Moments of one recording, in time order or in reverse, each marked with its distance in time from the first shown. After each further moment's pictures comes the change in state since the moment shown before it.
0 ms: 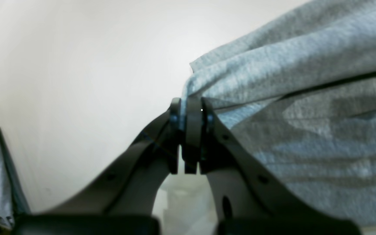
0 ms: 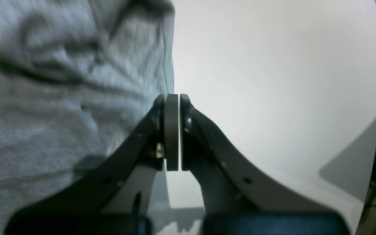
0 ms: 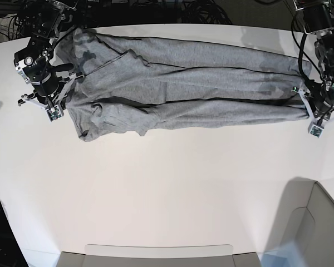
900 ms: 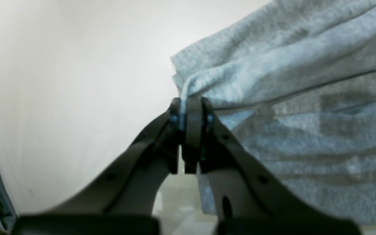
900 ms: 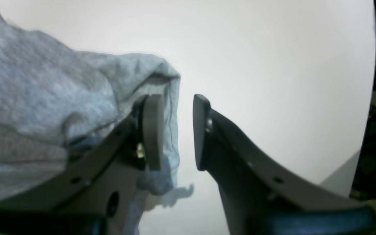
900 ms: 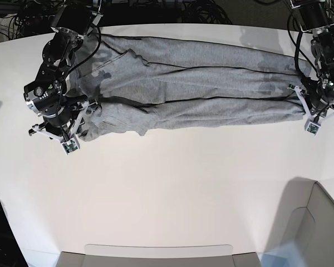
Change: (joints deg) left arm 0.3 1.6 0.0 -0.2 0.2 0.0 0.0; right arm 13.1 -4.2 -7.7 -0.2 -0.2 0.0 -18.2
